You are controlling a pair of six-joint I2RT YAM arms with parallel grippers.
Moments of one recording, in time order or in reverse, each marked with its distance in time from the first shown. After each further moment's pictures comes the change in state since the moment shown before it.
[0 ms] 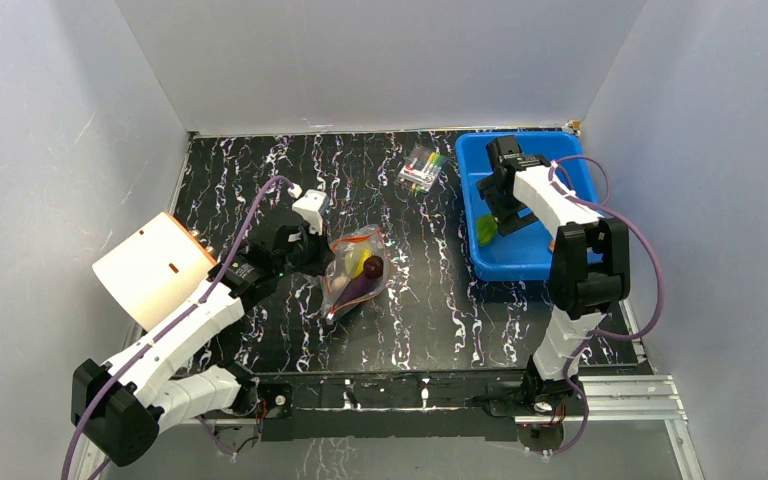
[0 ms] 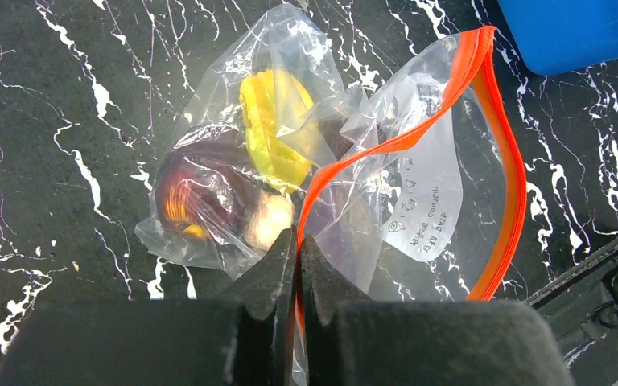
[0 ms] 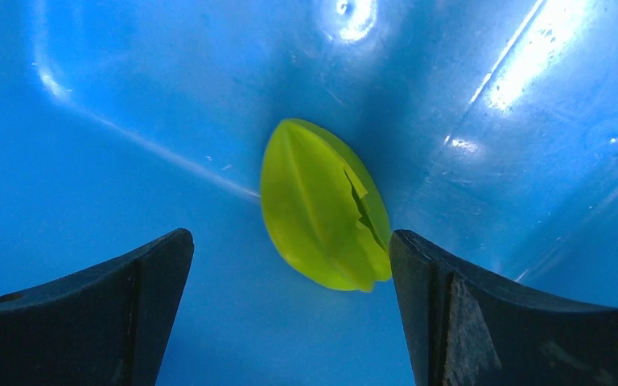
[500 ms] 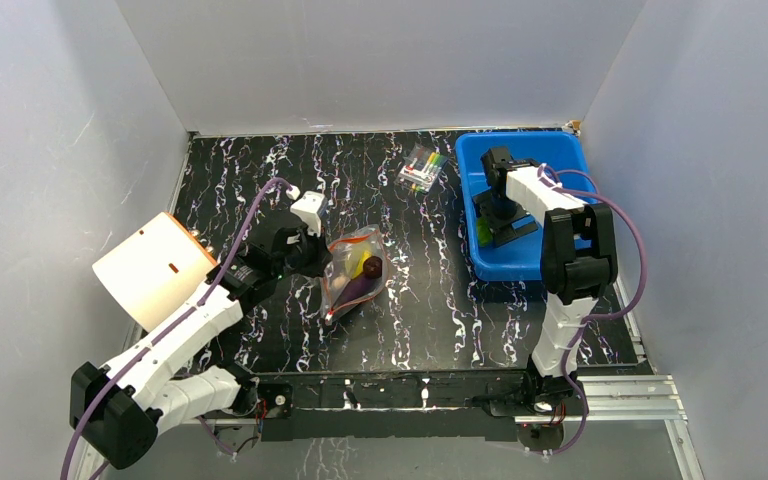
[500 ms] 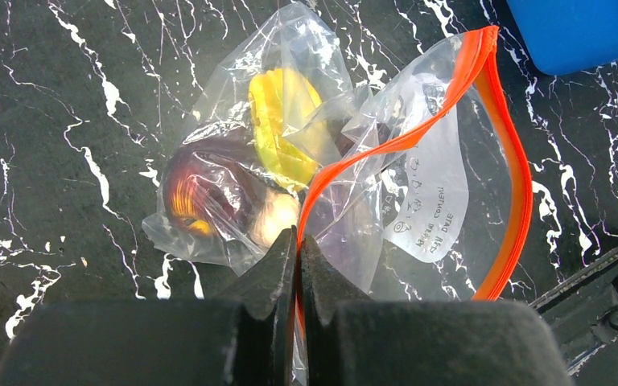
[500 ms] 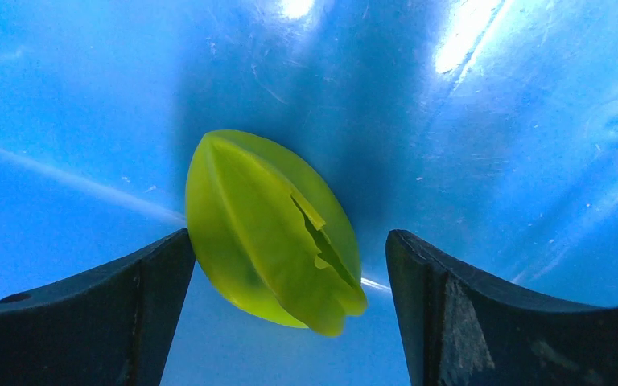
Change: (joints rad) left arm 0.000 -0.012 -0.014 0.000 -0.017 0.007; right arm -0.007 0.119 0.008 -0.050 -0.058 0.029
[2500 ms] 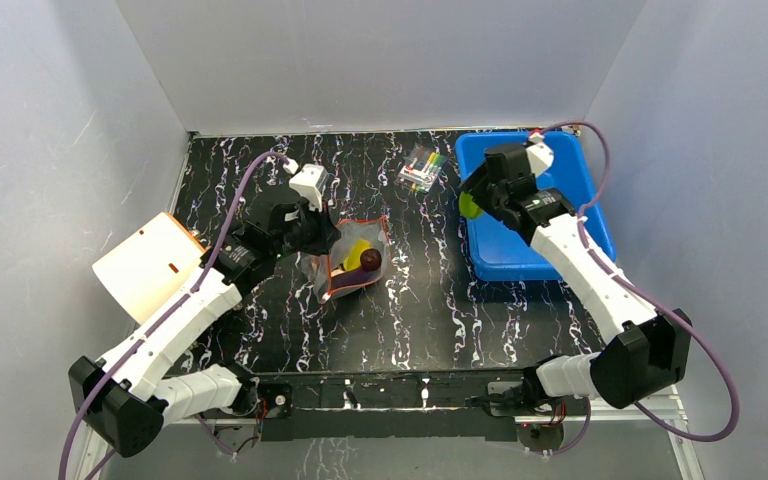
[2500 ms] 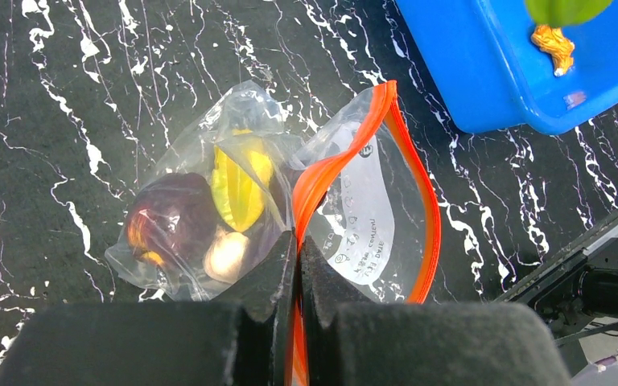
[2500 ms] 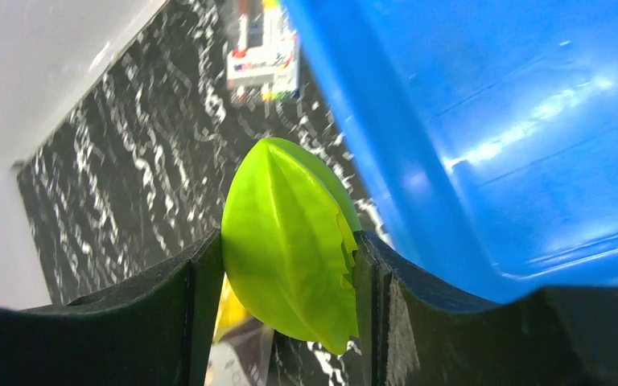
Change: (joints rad) left arm 0.000 0.062 0.208 -0.061 0.047 -0.057; right arm 0.208 -0.621 -0.217 0.322 0.073 -0.438
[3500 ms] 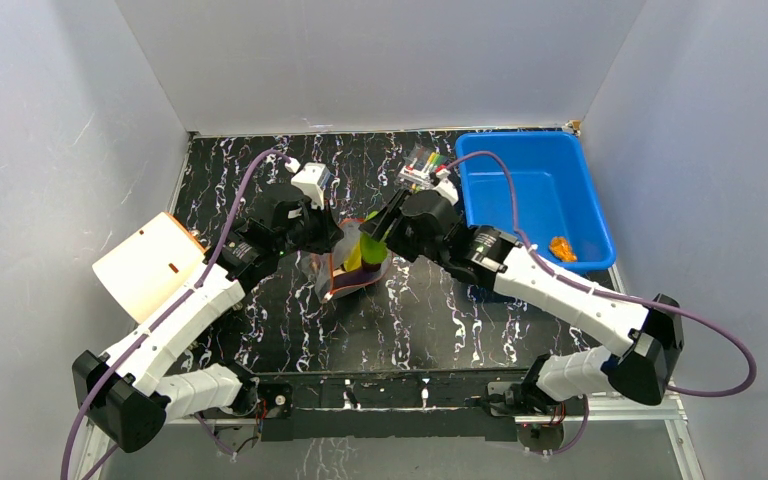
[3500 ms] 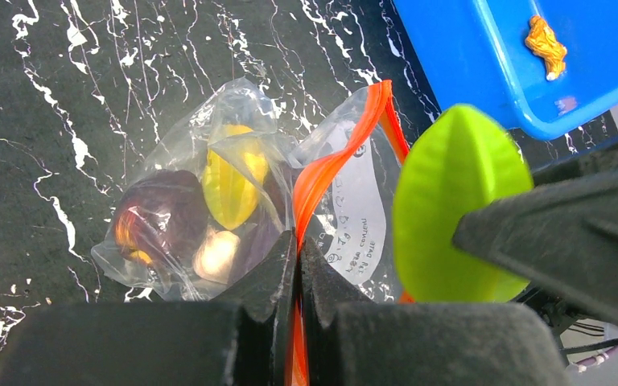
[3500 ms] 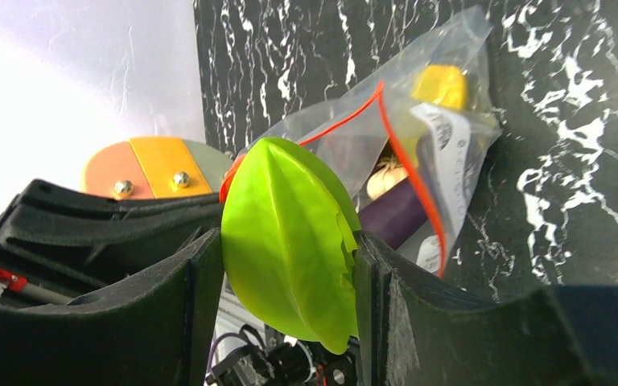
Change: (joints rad) left arm 0.000 0.029 0.015 -0.003 0.008 -0.035; right arm 0.550 -0.010 -0.024 0.140 -0.064 0.268
